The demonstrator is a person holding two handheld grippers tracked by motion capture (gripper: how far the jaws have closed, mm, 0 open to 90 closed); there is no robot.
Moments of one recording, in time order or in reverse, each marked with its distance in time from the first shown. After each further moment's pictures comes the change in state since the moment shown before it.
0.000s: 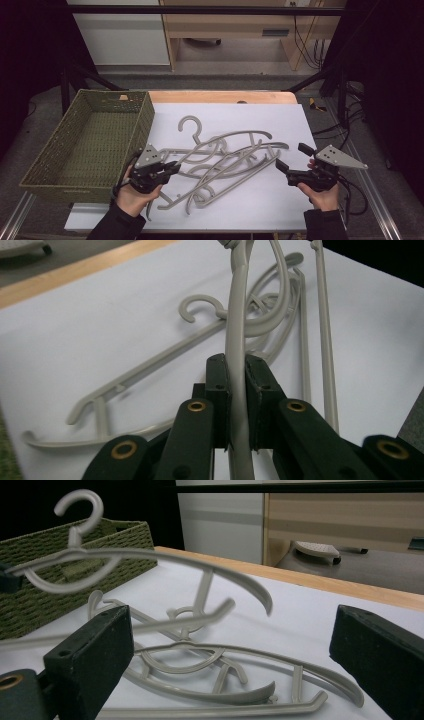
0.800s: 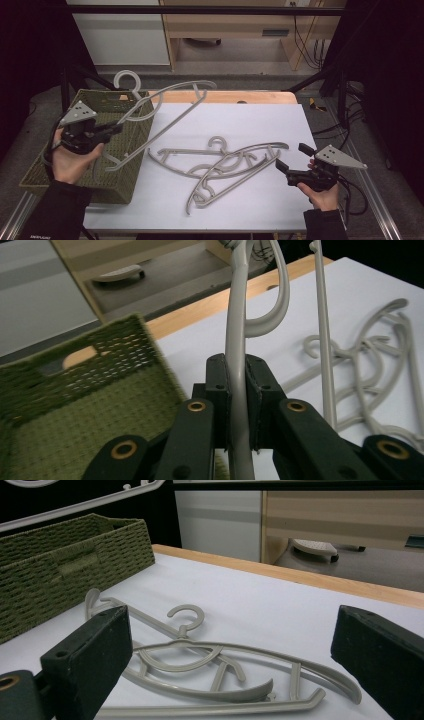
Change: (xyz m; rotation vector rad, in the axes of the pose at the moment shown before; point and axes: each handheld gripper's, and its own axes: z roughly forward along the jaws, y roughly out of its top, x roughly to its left) left arm 0.116 0.035 -0.091 -0.057 0.242 -0.030; right arm 0.000 -0.001 0.001 0.009 -0.012 -0.001
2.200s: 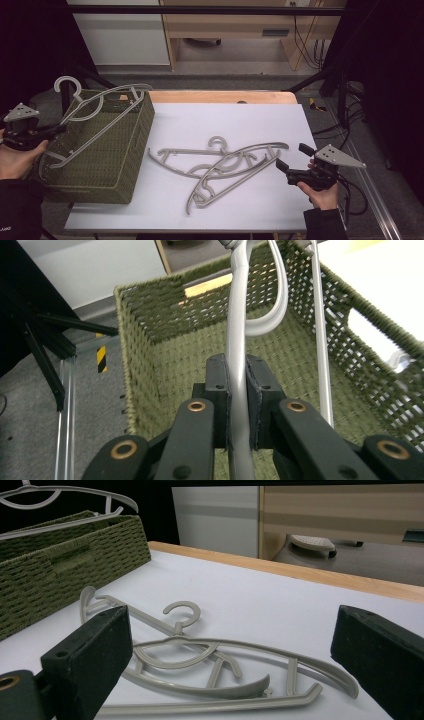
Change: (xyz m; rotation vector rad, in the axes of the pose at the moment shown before) left arm 0.133 -0.072 -0.025 0.120 0.189 -0.059; right arm -0.004 -0.003 0.002 0.014 -0.009 0.010
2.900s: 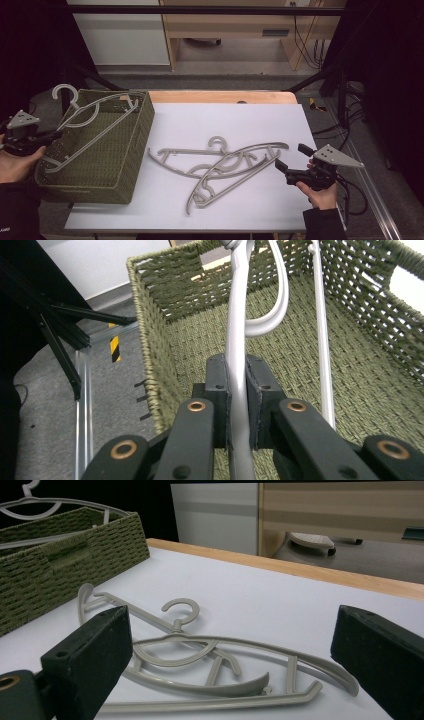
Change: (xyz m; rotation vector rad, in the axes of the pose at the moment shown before) left arm 0.007 -0.021 0.015 0.050 0.046 0.052; right arm 0.000 -0.001 0.002 0.009 -0.003 0.000
